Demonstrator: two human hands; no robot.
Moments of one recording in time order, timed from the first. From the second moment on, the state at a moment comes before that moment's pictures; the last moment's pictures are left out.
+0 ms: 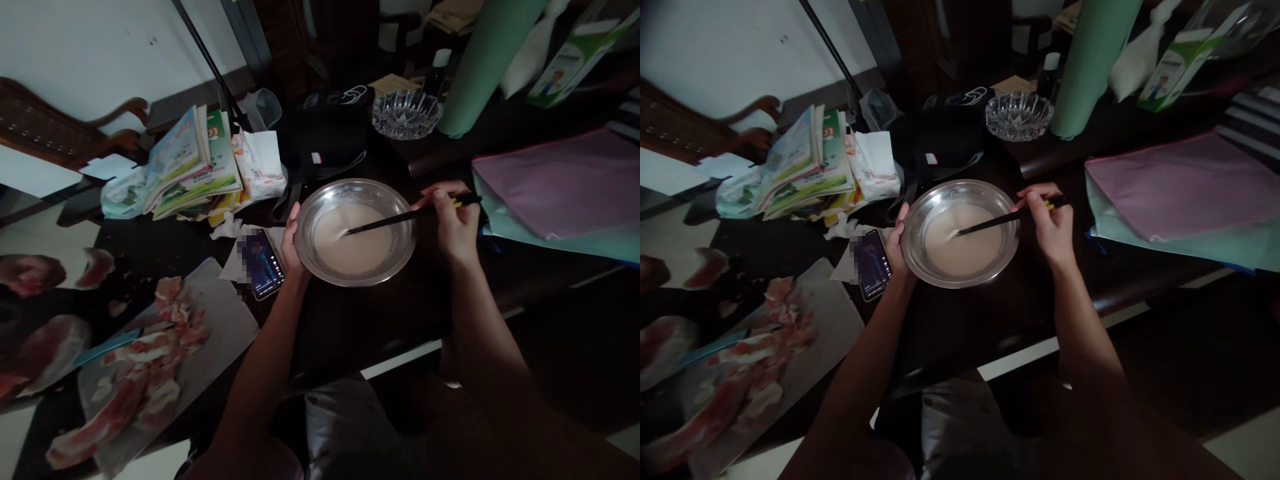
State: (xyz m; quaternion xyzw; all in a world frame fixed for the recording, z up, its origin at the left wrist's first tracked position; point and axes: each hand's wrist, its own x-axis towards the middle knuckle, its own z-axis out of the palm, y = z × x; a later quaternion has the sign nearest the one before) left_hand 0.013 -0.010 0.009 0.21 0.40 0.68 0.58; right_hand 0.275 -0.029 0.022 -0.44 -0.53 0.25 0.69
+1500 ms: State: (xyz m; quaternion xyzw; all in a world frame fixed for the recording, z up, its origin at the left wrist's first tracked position) left_hand 0.010 -0.009 0.003 0.22 0.39 0.68 0.58; right_hand 0.276 -0.029 0.024 -0.45 -0.50 0.20 0.71
